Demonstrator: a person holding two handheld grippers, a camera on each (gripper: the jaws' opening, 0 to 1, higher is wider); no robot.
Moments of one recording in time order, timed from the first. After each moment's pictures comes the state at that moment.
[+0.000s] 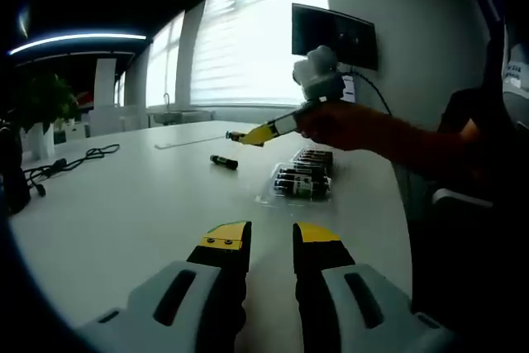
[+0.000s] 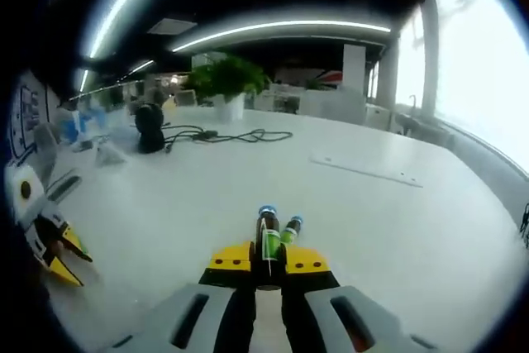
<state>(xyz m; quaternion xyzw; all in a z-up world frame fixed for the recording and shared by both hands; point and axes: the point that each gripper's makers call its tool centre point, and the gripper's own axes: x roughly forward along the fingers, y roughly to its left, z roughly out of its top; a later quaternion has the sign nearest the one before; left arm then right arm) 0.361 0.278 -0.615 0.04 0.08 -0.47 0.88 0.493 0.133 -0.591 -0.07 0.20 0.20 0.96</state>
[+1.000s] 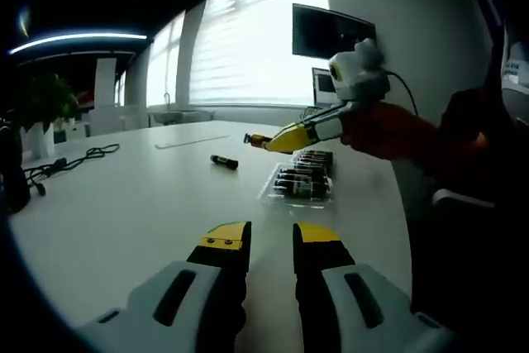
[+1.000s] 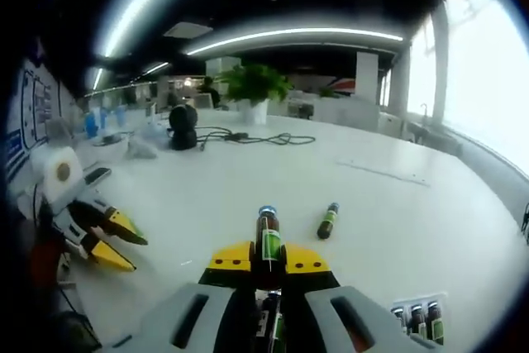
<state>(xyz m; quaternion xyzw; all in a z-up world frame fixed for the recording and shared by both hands) 0.360 0.279 -0.615 0.03 0.09 -0.47 0.88 0.426 0.165 -0.590 -0.07 0.19 0.24 0.95</state>
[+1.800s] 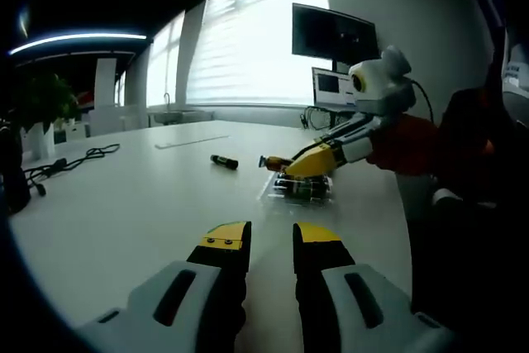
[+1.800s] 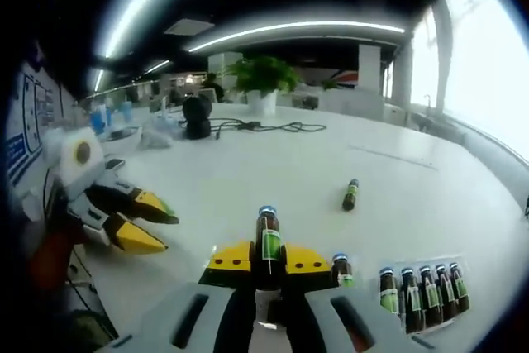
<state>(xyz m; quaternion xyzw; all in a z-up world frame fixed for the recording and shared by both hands) 0.360 0.279 -0.615 0.04 0.08 -0.47 0.88 0.390 0.183 -0.611 -0.07 0.21 0.24 0.94</state>
